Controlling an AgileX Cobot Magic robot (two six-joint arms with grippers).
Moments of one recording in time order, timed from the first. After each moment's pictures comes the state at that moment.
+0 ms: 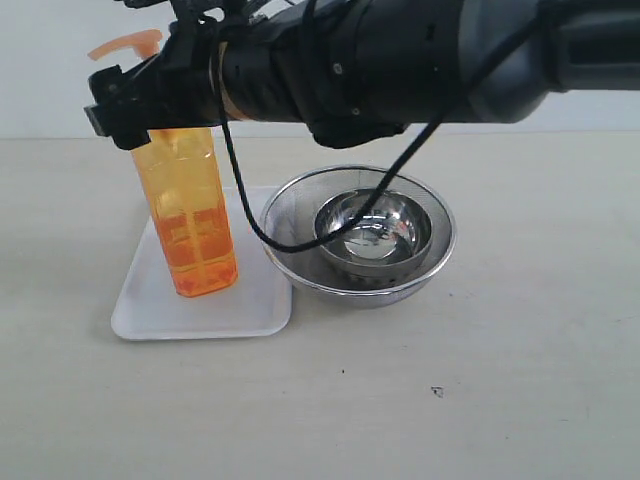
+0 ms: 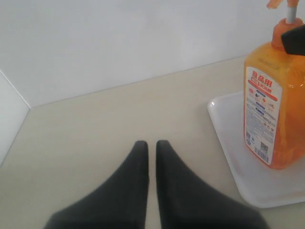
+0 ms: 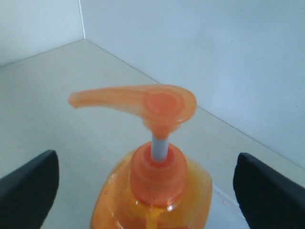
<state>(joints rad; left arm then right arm) -0.68 0.54 -0.56 0.99 0.89 -0.84 0.86 1.87 -1.46 -1.74 0.05 1.74</state>
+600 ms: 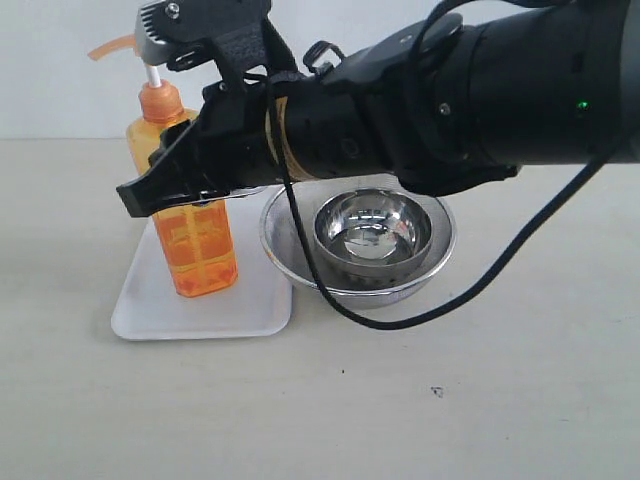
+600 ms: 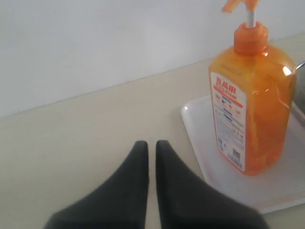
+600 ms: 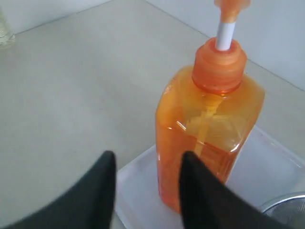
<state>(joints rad) -0.68 0.70 -0.54 1.09 0.74 -1.00 0.86 1.69 -1.20 -1.74 -0.11 1.75</state>
